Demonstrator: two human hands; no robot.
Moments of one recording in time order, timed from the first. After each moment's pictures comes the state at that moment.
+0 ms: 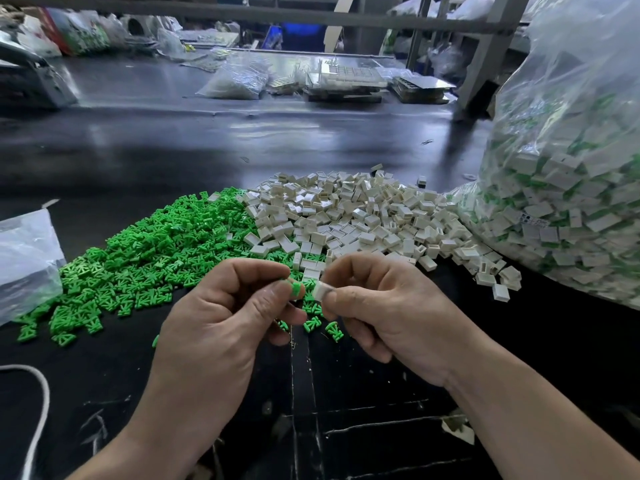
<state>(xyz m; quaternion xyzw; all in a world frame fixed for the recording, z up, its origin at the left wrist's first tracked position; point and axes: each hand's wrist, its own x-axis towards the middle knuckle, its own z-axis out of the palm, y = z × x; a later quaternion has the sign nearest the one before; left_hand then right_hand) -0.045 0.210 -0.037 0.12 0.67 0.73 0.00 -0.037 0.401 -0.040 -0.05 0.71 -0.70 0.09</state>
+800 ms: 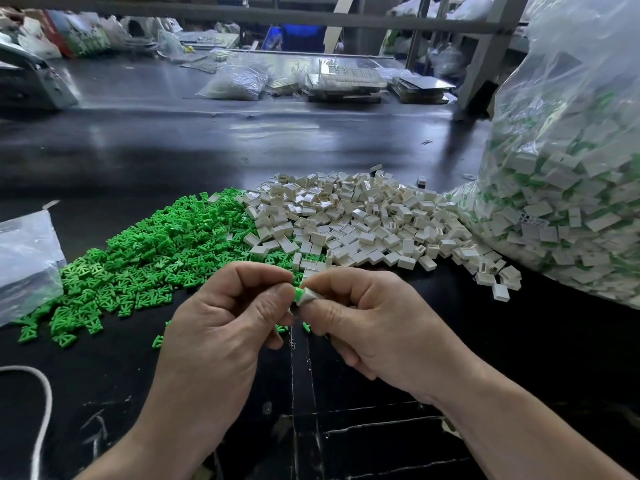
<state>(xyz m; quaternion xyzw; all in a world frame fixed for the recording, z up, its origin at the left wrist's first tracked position) -0.045 0.209 -0.041 0.13 0.69 0.72 0.00 -0.024 0.385 -0.035 -0.08 0.77 -0.63 0.06</state>
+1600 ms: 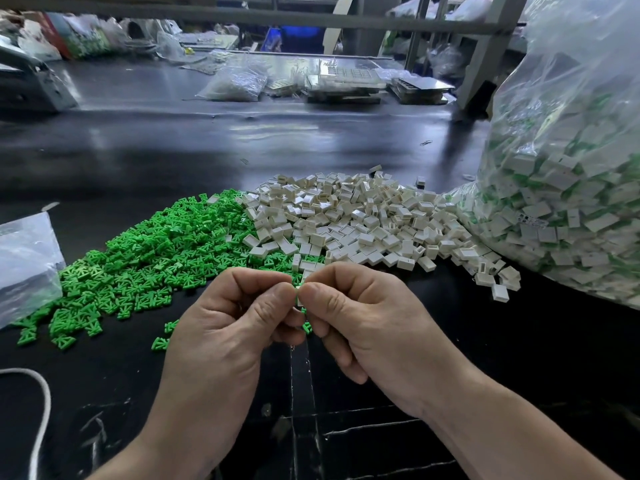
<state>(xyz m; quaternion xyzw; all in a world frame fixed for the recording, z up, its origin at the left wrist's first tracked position) -0.045 0.214 -0.050 0.10 0.59 0.80 0.04 -0.021 0.376 -0.037 -0.05 0.68 -0.73 0.06</state>
